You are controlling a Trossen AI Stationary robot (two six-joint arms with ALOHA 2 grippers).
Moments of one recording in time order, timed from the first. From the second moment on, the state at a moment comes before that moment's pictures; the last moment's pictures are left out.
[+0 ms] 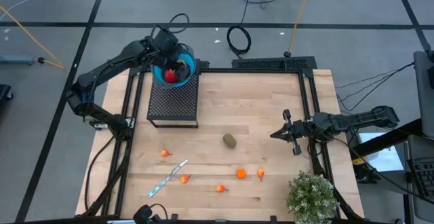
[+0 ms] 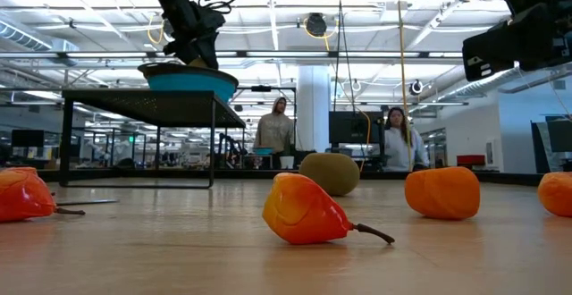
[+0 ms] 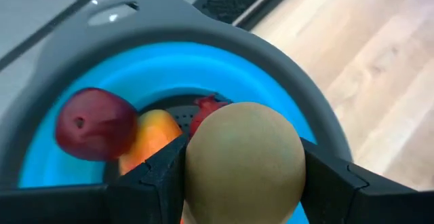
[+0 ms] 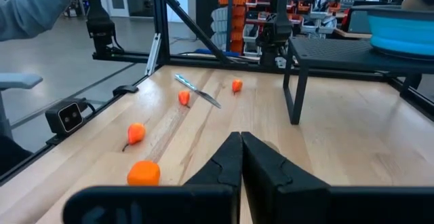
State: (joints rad) left arm 0.71 1.46 1.45 -0.92 -0.01 -0.05; right arm 0.17 0.23 0.08 0.08 -0.03 -0.01
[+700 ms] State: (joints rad) left arm 0.77 1.47 1.44 -0.81 -0.06 -0.13; right arm 0.17 0.23 0.08 0.08 -0.03 0.00
